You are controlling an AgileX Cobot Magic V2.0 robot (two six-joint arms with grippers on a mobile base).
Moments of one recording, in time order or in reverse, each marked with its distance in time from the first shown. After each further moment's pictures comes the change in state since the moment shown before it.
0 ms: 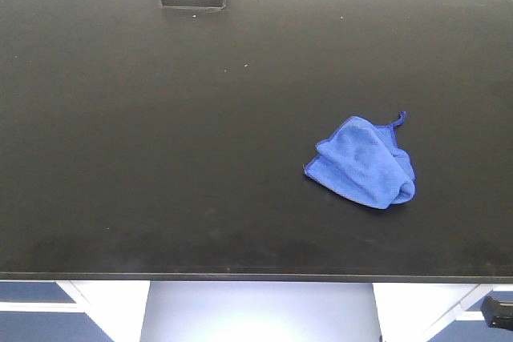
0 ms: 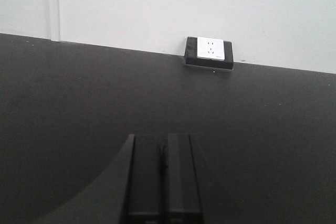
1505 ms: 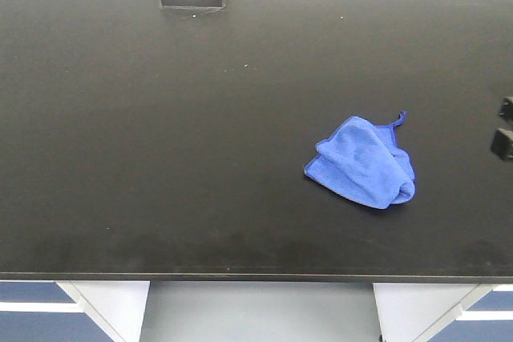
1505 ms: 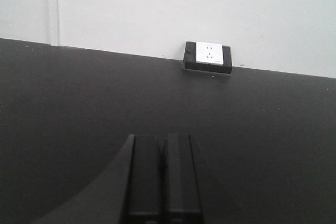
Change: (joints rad) left arm 0.000 0.000 0.000 0.000 -0.016 0.000; right arm 0.247 0.702 -0.620 -0.299 0.047 0.428
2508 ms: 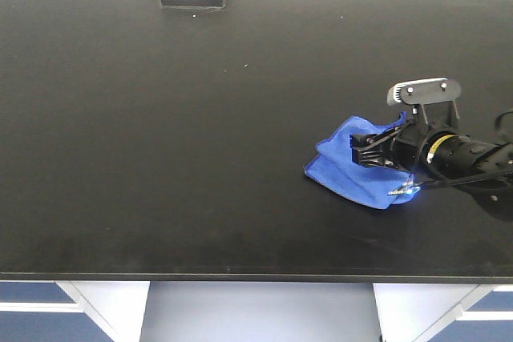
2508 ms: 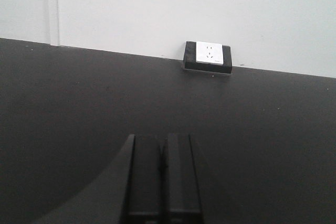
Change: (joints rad) left arm 0.000 0.000 0.000 0.000 0.000 0.000; right arm 0.000 0.885 -0.002 -0.015 -0.670 -0.023
